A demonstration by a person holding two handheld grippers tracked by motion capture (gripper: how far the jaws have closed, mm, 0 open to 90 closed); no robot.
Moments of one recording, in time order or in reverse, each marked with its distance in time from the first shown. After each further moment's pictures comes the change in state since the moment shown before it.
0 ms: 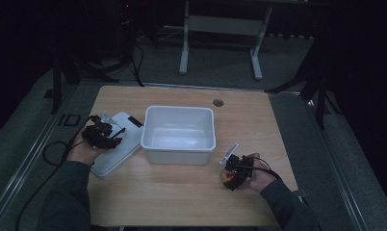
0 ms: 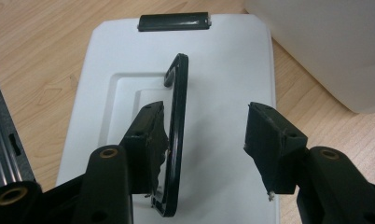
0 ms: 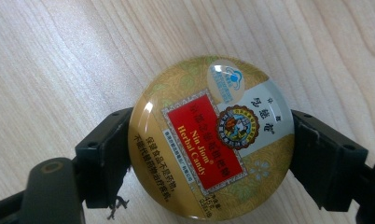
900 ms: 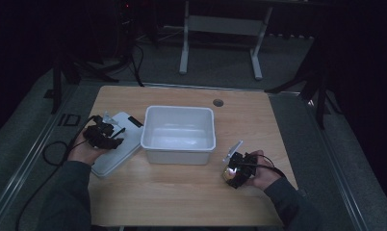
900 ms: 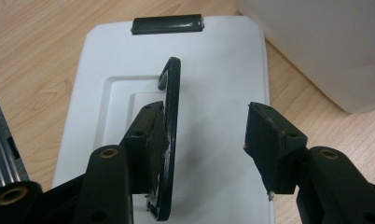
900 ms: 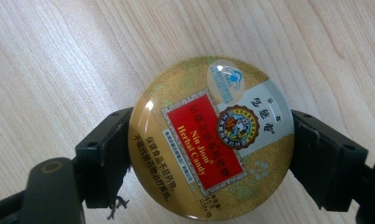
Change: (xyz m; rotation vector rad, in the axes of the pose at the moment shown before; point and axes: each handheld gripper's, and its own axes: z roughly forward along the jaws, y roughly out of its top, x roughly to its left) left arm -0.003 0.002 0.000 0.001 -0.008 0.016; right arm -0.004 -0.002 -0.017 -0.016 0.001 -0.011
